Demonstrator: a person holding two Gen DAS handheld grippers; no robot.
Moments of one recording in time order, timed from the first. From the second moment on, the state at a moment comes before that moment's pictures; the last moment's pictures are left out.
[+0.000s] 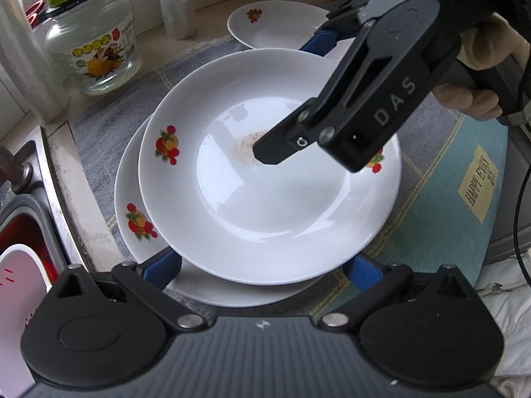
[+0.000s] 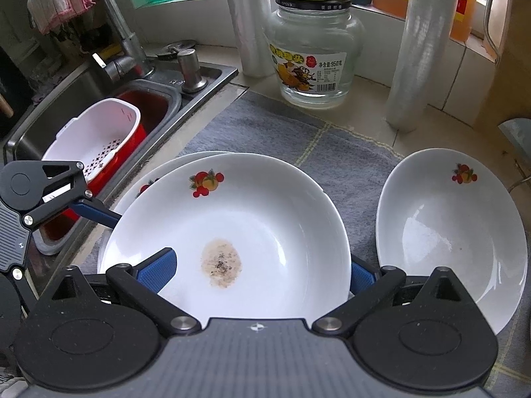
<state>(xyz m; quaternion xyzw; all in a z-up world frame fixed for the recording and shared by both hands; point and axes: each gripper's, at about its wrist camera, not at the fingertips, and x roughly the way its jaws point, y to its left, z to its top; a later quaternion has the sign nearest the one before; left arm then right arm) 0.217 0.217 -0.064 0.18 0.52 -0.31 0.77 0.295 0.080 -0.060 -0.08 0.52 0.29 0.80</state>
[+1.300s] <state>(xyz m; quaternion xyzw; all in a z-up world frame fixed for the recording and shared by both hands) 0.158 0.223 -0.041 0.13 0.38 -0.24 0.88 0.250 0.061 -0.043 -0.11 0.45 0.27 0.84</state>
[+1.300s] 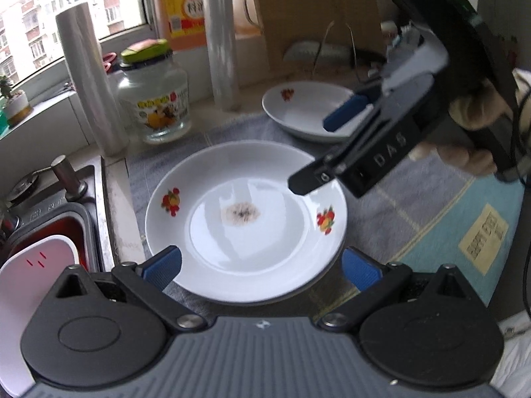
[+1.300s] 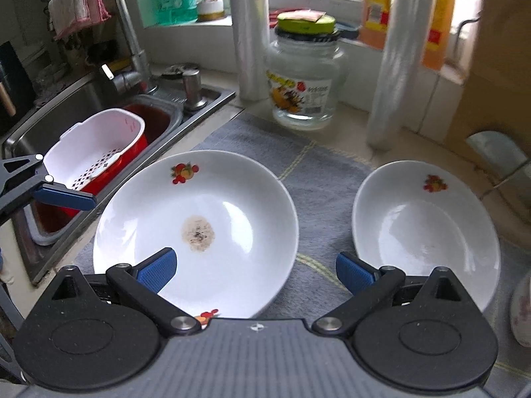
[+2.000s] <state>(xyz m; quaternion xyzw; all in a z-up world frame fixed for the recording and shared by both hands) 0.151 0.172 -0.029 0.04 0.32 -0.17 0.93 0.213 -0.054 -0.036 -0.07 0.39 0.13 0.91</state>
